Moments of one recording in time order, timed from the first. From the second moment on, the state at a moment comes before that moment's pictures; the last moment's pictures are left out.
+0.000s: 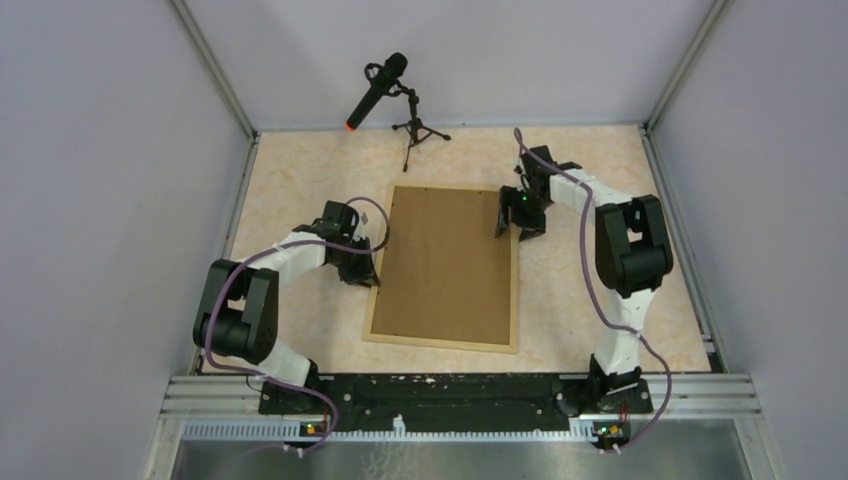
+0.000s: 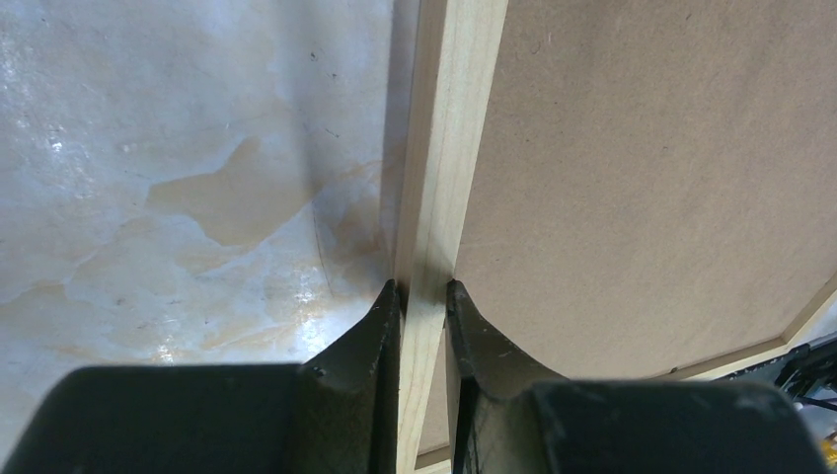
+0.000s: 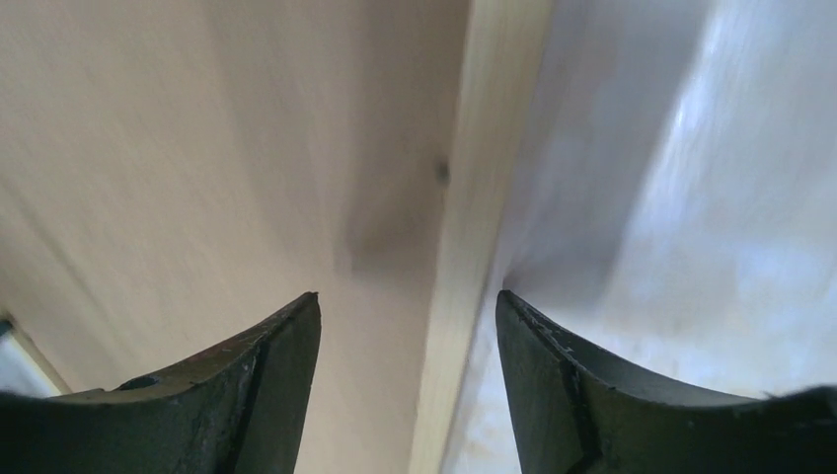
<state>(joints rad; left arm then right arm) -0.24 1.55 0.83 -0.48 0.29 -0.38 0.27 2.03 1.49 -0.69 -0.23 0.34</state>
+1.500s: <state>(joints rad) -0.25 1.55 0.83 -0.48 0.28 -0.39 0.27 1.77 1.09 -0.57 -0.28 0.36</state>
